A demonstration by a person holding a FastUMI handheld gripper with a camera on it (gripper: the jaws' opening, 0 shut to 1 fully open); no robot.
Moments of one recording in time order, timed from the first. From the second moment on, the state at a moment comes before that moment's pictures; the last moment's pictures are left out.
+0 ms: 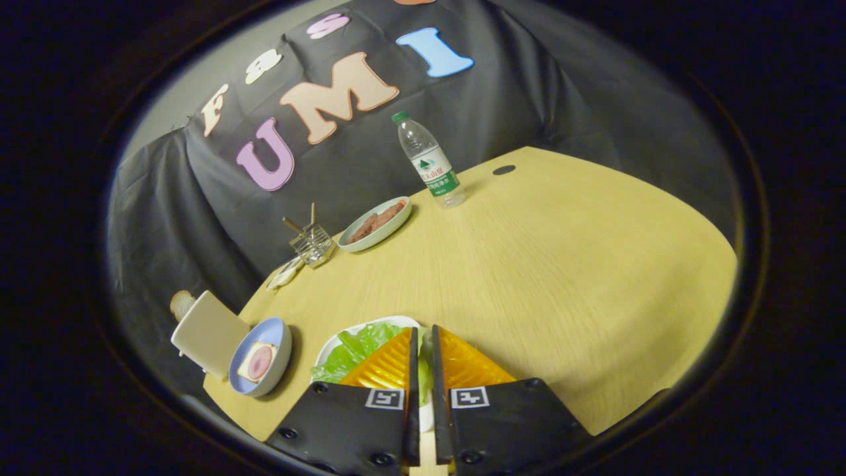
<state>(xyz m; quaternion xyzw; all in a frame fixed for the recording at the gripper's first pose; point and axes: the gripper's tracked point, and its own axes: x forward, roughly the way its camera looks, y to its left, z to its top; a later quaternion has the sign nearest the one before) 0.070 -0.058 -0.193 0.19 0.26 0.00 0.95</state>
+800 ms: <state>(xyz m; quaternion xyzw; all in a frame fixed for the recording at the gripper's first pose) 0.068 0.006 -0.086 0.23 0.12 0.08 0.96</state>
